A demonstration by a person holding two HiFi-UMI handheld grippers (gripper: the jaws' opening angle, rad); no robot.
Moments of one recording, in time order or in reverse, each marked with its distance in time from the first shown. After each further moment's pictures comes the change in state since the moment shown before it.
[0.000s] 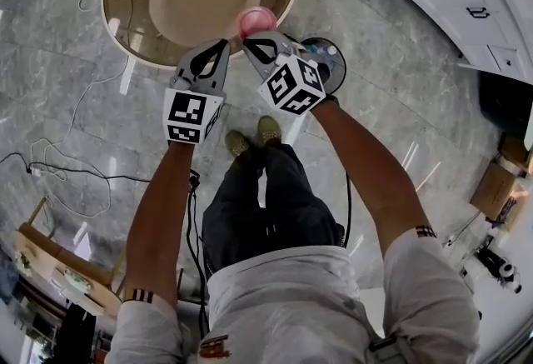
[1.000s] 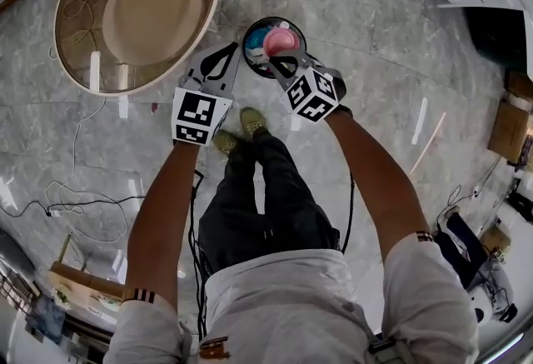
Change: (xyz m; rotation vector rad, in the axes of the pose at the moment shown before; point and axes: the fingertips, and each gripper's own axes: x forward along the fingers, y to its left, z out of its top) left arm 0.093 -0.184 0.013 0.099 0.071 -0.285; right arm -0.145 0.005 -0.210 0.253 0.243 -0.073
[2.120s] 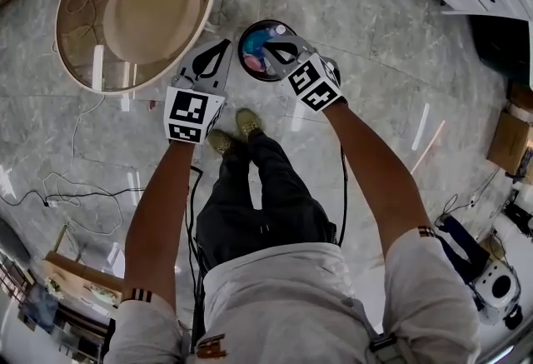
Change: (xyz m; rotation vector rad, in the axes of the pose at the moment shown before) left arm 0.016 0.000 0.018 -0.021 0.009 0.071; right arm -0.021 -0.052 0.026 0.135 -0.178 0.006
